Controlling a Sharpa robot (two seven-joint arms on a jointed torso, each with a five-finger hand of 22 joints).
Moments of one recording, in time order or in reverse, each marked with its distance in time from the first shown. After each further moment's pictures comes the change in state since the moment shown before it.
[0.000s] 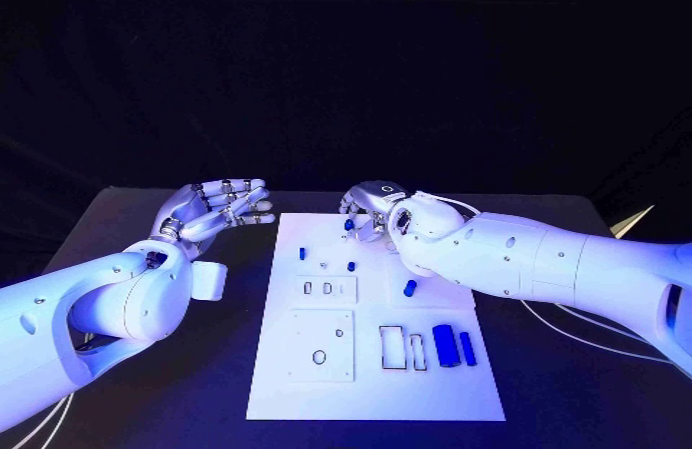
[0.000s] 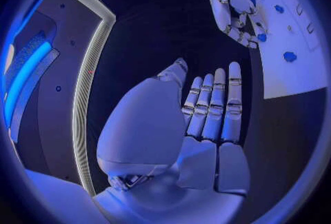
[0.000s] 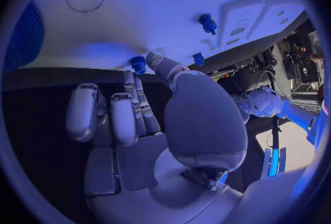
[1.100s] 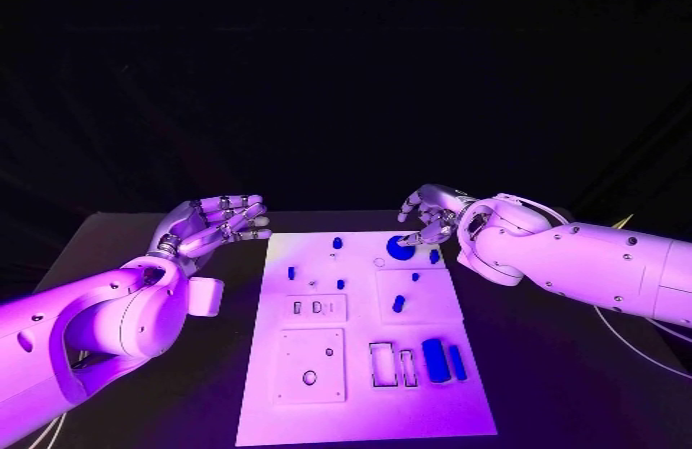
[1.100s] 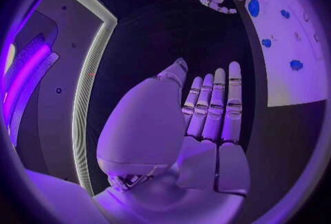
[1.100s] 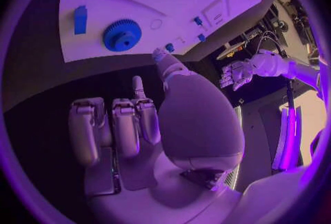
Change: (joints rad) left arm 0.000 0.007 0.000 -0.017 0.001 0.010 -0.003; left_hand 0.000 0.000 0.000 0.000 0.000 0.000 0.000 0.000 0.000 0.000 0.000 0.000 0.000 0.000 0.000 0.000 0.002 0.000 0.000 0.000 0.005 0.002; right arm 0.055 -0.353 0.018 0.279 0.260 0.033 -0.040; right_hand 0.077 0.022 -0.327 0.129 0.113 -0.017 0.031 0.135 0.060 0.424 -0.034 1.462 1.159 0.002 -0.016 0.167 0.139 -0.049 0.079 -0.025 0.245 0.107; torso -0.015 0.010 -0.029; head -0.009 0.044
